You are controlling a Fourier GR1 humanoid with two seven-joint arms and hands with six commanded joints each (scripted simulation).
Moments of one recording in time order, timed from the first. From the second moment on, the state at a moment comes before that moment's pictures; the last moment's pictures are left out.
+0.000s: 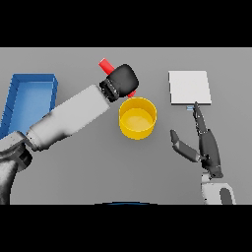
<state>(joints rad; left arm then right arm) -1.17 0.25 -0.98 -0.80 -0.98 -0.32 0.00 0.13 -0.06 0.12 -1.72 0.24 -0.04 -0.13</state>
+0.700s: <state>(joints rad) -1.34 0.19 -1.30 -0.70 -1.15 -0.27 -0.07 0.11 -0.07 0.10 -1.73 0.25 -0.06 -0.09</state>
